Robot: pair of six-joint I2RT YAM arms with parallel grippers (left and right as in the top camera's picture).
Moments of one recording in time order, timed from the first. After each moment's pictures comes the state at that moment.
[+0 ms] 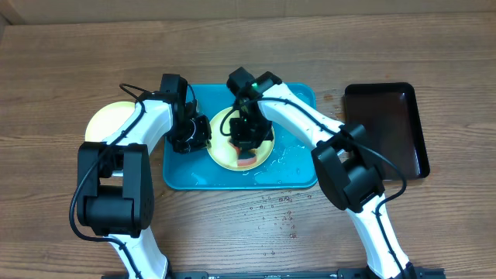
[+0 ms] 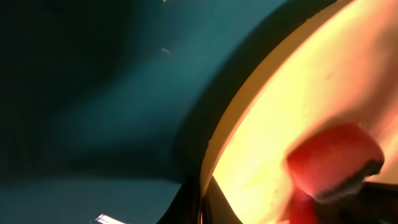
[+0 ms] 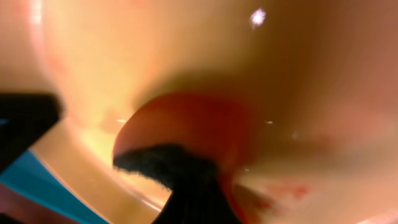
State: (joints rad) left arm -0.09 1.97 1.26 -0.79 0.35 -0.33; right arm 0.62 2.37 1.94 -1.15 -0.33 0.46
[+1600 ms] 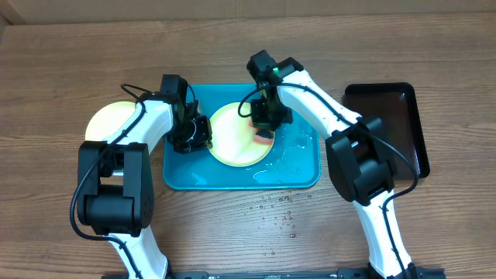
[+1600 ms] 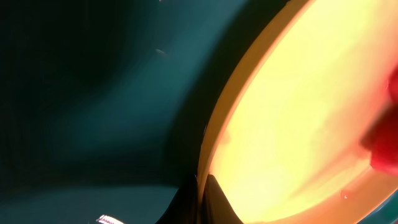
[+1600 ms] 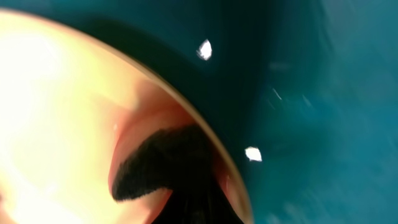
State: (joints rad) left arm -0.09 1.98 1.25 -0.78 0.37 -0.31; right arm 0.53 2.36 1.97 -1.09 -0.14 0.46
